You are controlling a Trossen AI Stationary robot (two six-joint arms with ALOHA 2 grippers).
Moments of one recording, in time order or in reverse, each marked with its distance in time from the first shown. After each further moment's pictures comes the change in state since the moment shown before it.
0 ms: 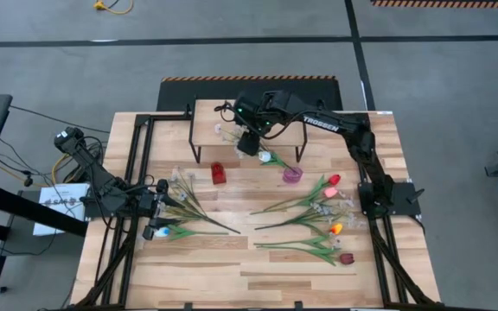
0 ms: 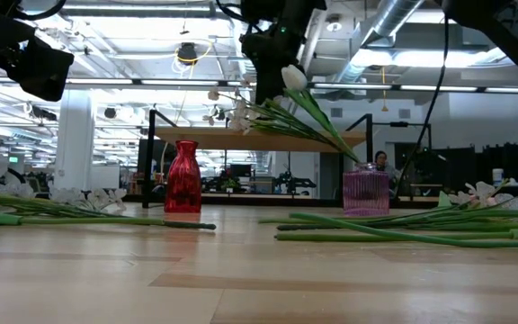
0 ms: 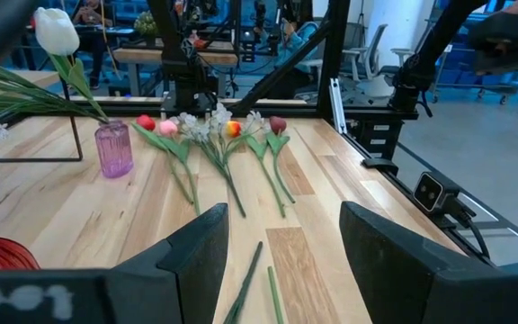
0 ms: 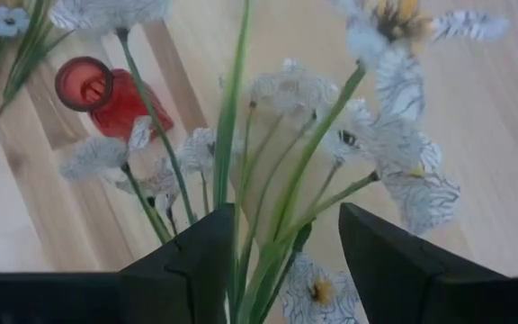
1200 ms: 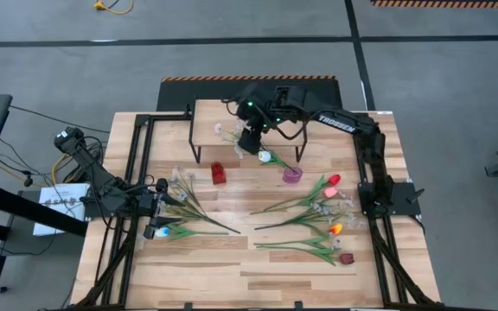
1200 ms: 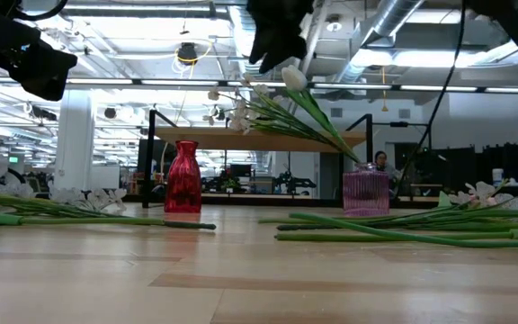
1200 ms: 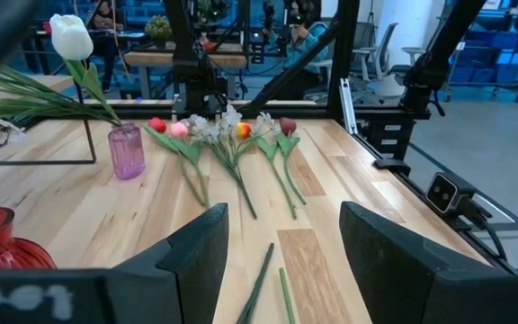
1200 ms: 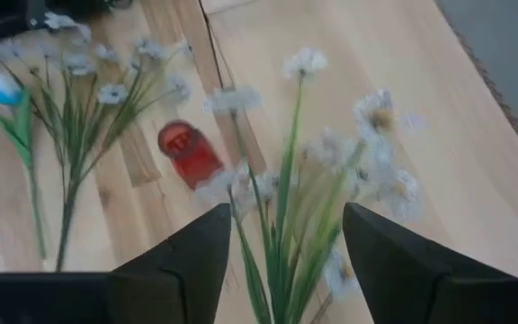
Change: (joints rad) left arm 0.000 0.000 0.000 0.000 -0.028 0.016; right arm 0.035 -0.102 0.015 0.062 -0.060 0.015
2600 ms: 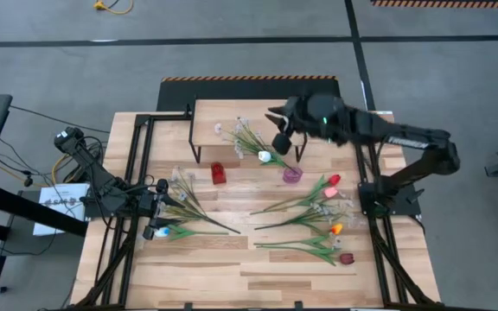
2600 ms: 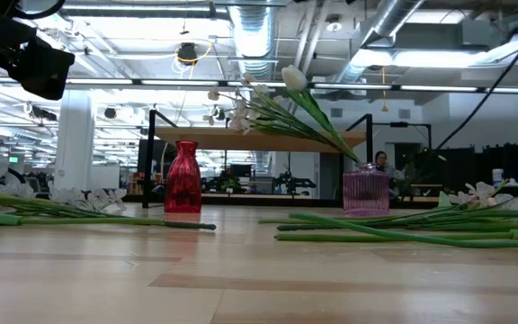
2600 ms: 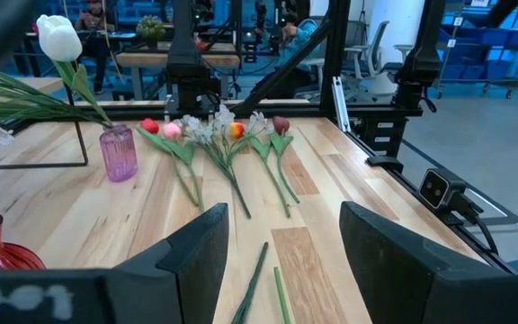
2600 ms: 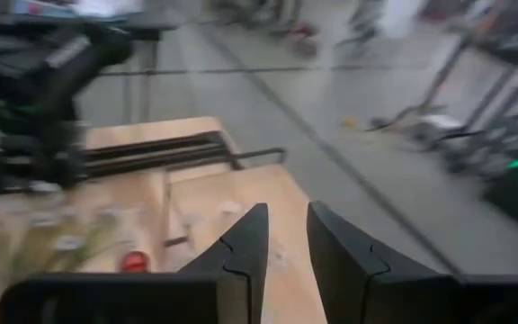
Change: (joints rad) left arm 0.000 0.000 0.000 0.000 0.021 0.012; right arm 0.122 -0.639 -0.727 0.703 0.333 -0.121
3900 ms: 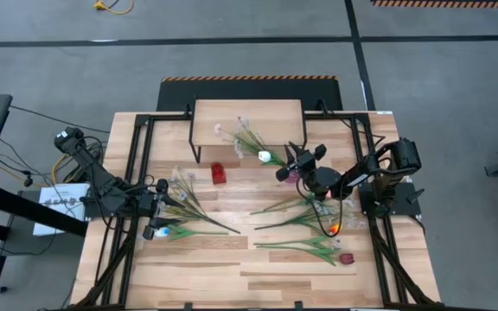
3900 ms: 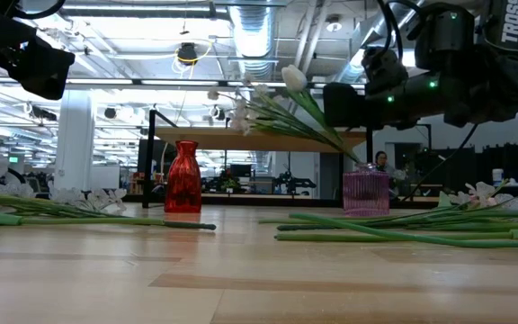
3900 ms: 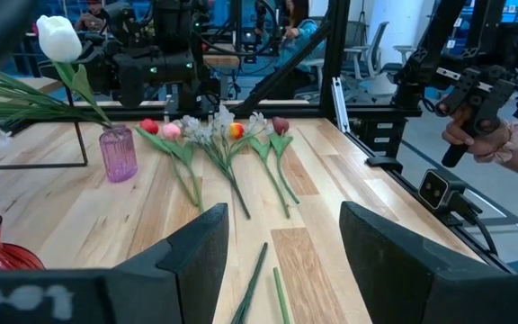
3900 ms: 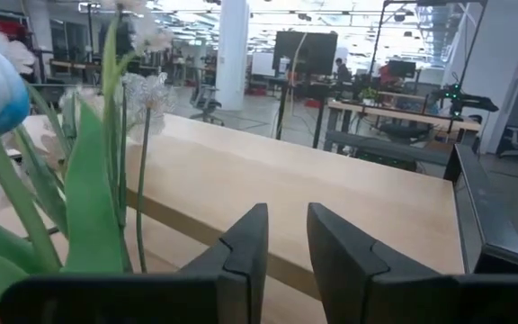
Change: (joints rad) left arm 0.000 0.000 0.000 0.002 0.001 0.000; right arm 0.179 0.351 -1.136 1.947 0.682 -0.120
